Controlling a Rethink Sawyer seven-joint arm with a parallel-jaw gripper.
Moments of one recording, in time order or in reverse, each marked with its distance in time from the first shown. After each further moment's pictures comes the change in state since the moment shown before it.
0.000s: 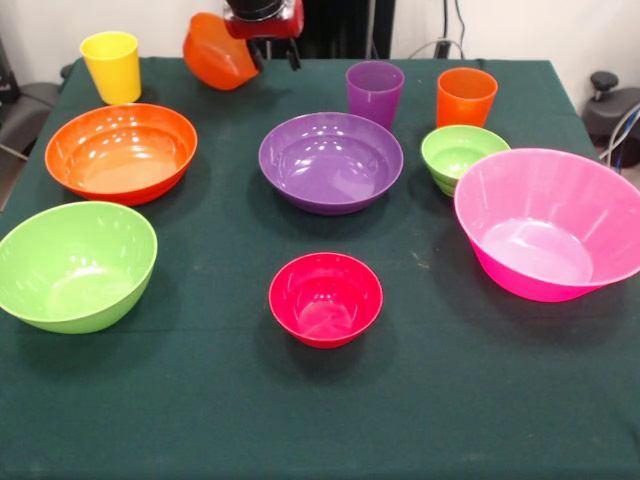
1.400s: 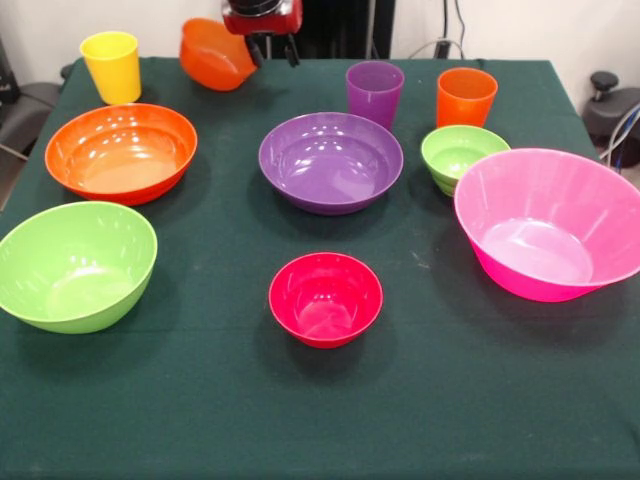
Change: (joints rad) arm 0.001 -0.007 0.000 0.009 0.000 0.002 0.000
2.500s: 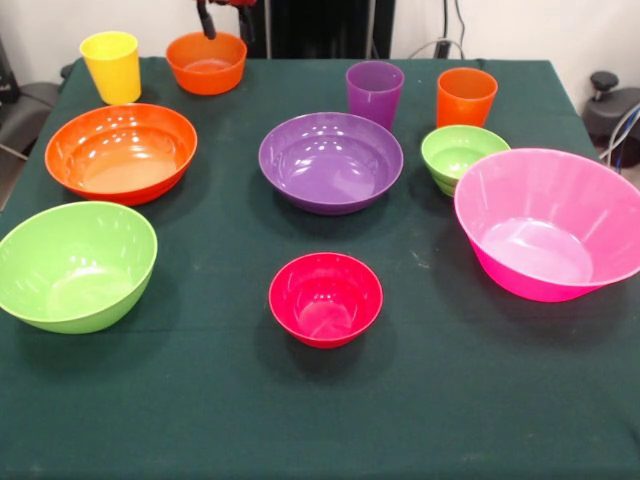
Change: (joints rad) arm -0.003 -0.214 0.000 0.010 0.068 0.122 0.000
